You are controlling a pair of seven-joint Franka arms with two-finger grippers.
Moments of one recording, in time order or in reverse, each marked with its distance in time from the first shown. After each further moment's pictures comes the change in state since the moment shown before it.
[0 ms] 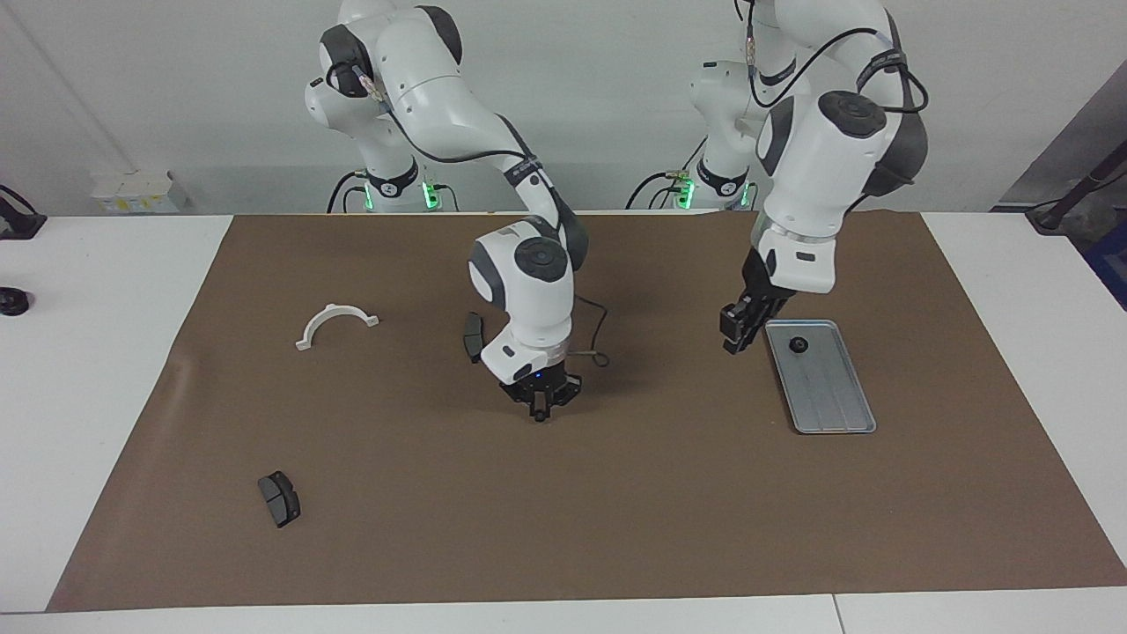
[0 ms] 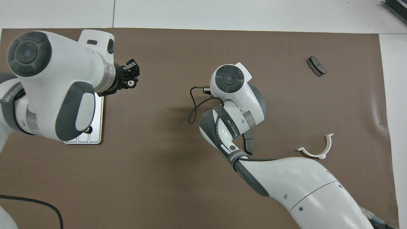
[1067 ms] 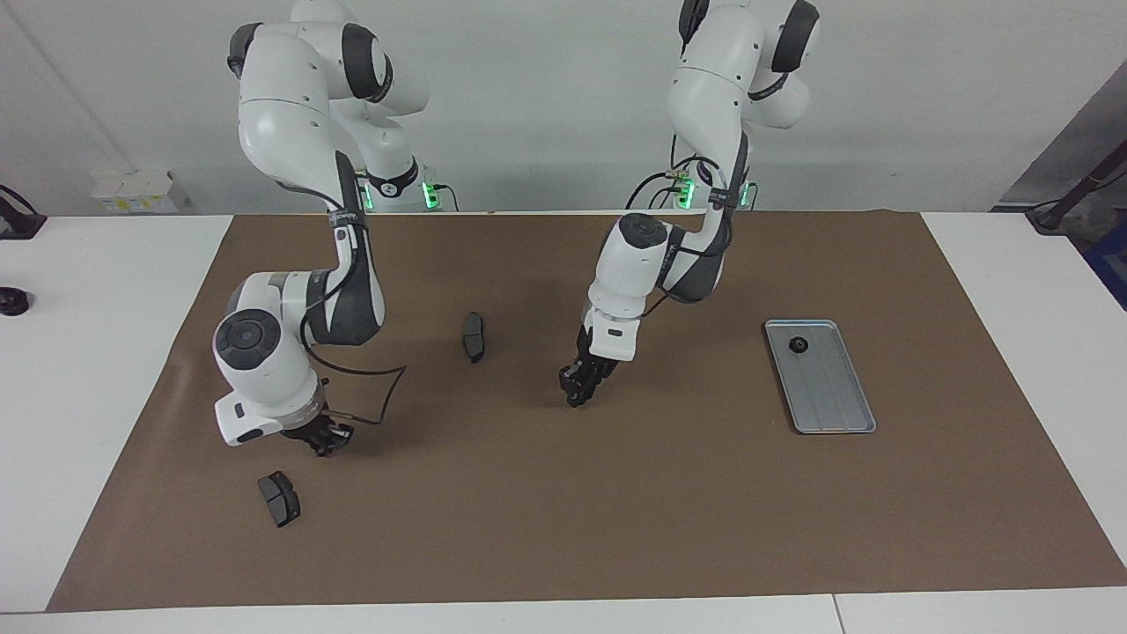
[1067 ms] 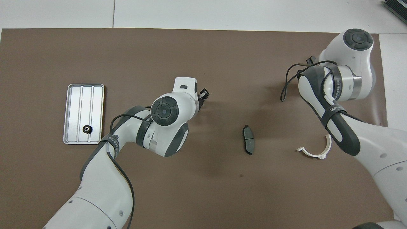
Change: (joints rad) left arm -0.265 0.324 -0.001 -0.088 -0.056 0.548 -0.304; right arm -0.456 -0.010 -0.005 0.005 -0.004 -0.200 -0.301
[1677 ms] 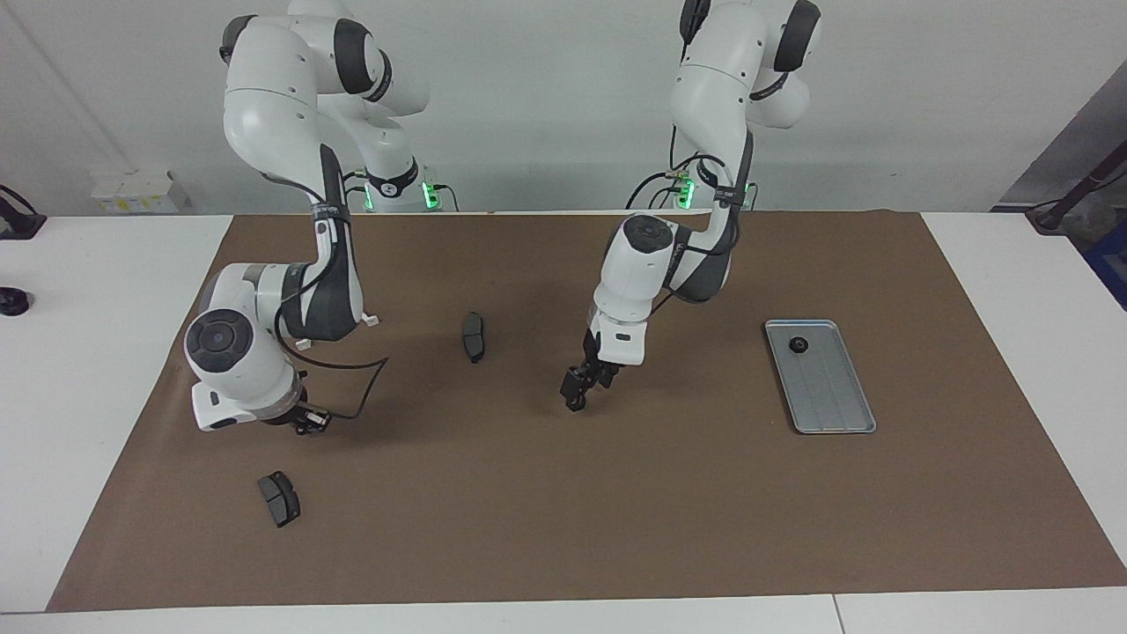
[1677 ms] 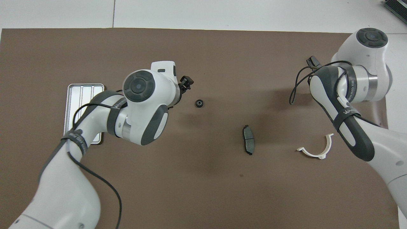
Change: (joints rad) left arm 0.074 -0.150 0.068 0.067 -0.003 -0.375 -0.022; right arm -0.013 -0.074 -0.014 -0.049 -0.020 -0.110 0.085
